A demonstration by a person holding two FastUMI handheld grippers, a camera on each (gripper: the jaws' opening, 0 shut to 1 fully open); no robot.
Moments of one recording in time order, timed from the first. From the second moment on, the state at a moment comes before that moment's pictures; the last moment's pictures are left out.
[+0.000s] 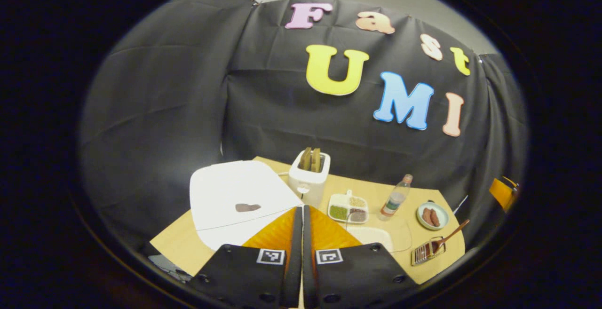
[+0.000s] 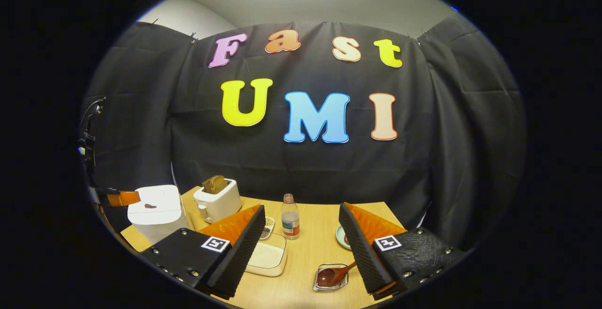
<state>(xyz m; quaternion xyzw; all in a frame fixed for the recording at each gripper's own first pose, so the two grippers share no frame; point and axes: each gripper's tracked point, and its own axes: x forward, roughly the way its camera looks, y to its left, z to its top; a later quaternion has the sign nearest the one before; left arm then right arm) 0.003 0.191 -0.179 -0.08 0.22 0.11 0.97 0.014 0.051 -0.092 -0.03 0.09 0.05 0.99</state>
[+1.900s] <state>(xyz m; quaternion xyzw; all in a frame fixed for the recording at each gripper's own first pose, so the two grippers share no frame) 0.009 0.145 -0.039 -0.05 0.05 0.08 0.99 0.017 -0.008 -0.103 -0.02 0.10 -0.01 0.99</state>
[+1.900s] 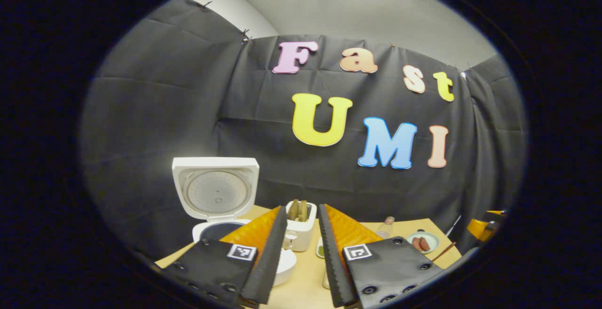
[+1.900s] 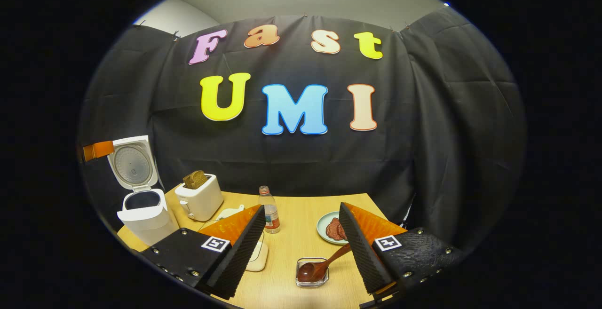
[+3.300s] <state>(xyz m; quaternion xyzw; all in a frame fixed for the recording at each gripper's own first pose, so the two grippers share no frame) -0.025 0.065 -0.053 -0.03 0.06 0.03 1.00 0.090 -0.096 -0.298 0.17 0.29 -0.02 0.94</state>
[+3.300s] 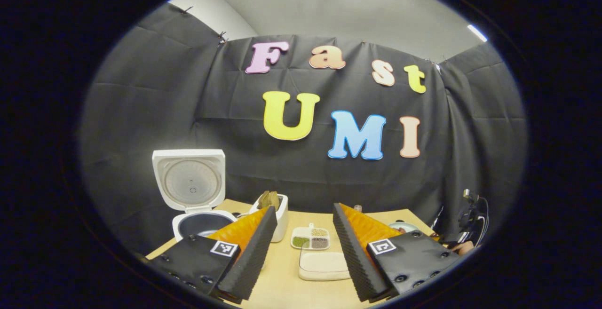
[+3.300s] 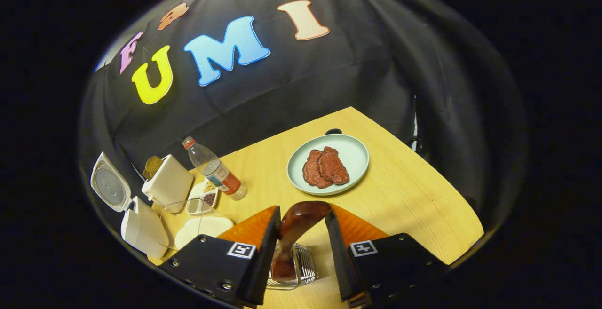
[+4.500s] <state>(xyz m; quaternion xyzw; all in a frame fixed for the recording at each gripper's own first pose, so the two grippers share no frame) -0.034 0.111 -0.046 -0.03 0.03 0.02 1.00 0.117 0.068 -0.128 0.18 0.18 0.12 0.96</state>
